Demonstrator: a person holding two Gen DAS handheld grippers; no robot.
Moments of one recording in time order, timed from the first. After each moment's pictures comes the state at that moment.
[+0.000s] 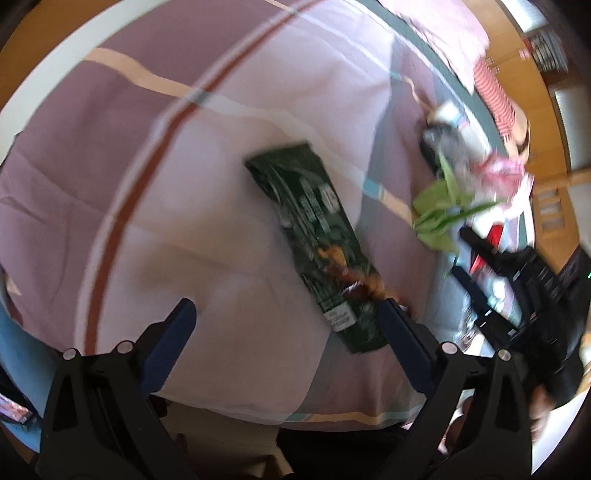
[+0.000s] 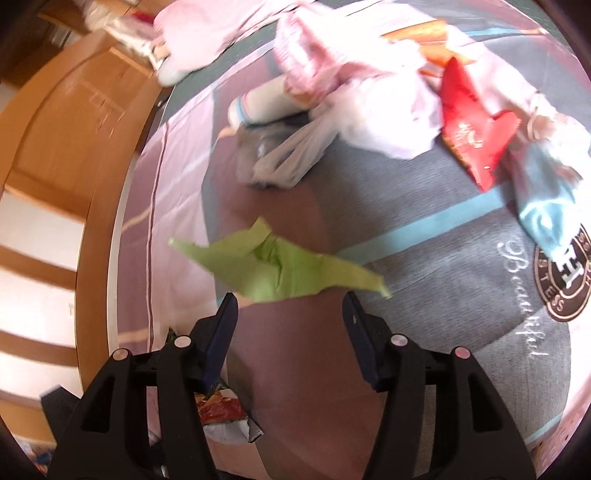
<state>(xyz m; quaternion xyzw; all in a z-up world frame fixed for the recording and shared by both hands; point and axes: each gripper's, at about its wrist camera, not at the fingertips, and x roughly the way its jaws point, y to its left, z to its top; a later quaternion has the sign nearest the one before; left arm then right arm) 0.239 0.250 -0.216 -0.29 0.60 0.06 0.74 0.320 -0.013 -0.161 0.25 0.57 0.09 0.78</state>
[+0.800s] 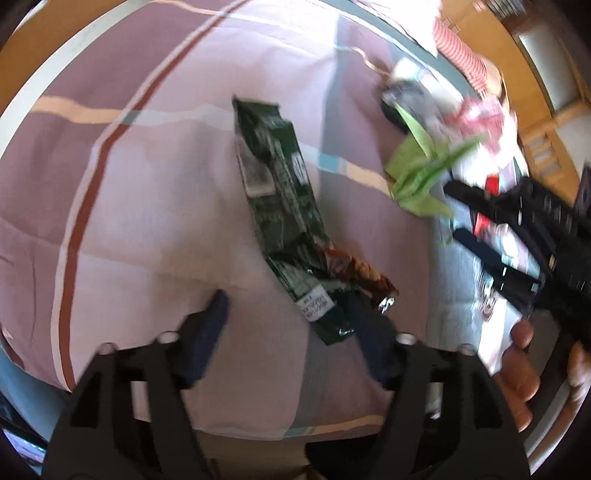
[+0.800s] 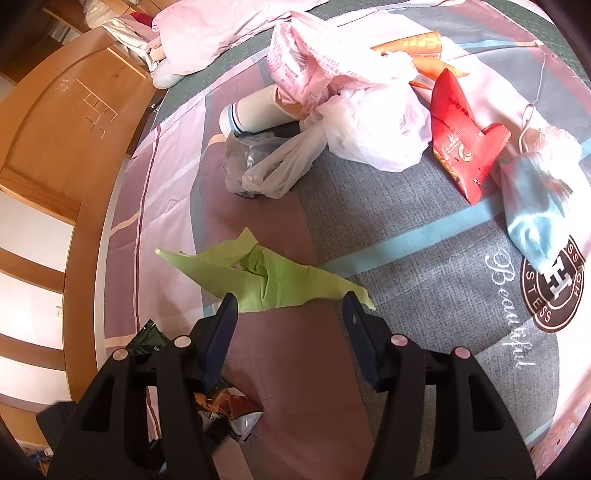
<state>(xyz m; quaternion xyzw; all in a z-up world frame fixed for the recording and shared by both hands) 0.252 0.208 -0.220 -0.20 0.59 0.02 0.78 0.324 -0.012 -0.161 0.22 0.56 0.07 0.79</state>
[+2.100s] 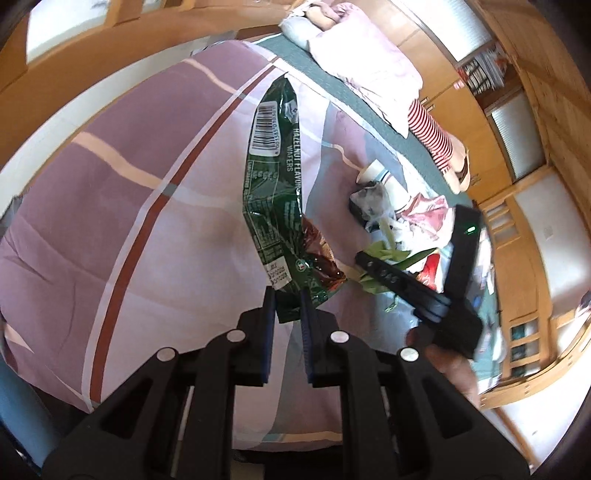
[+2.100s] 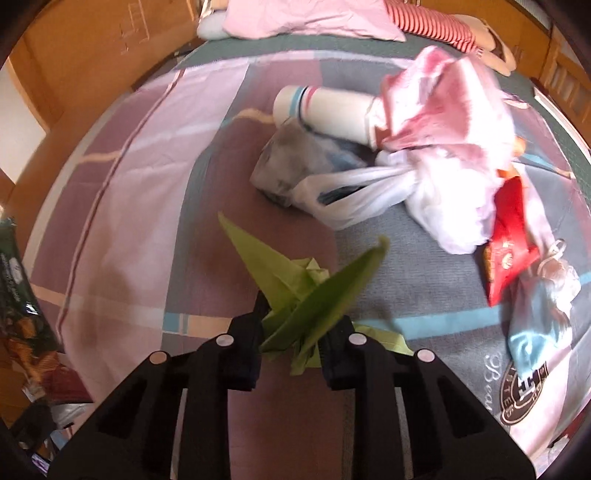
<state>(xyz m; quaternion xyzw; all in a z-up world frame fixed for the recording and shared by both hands) 0.221 0.266 -0.160 -0.30 0.46 0.00 0.83 0.349 0.049 -0.172 0.00 0.54 0.09 0.84</state>
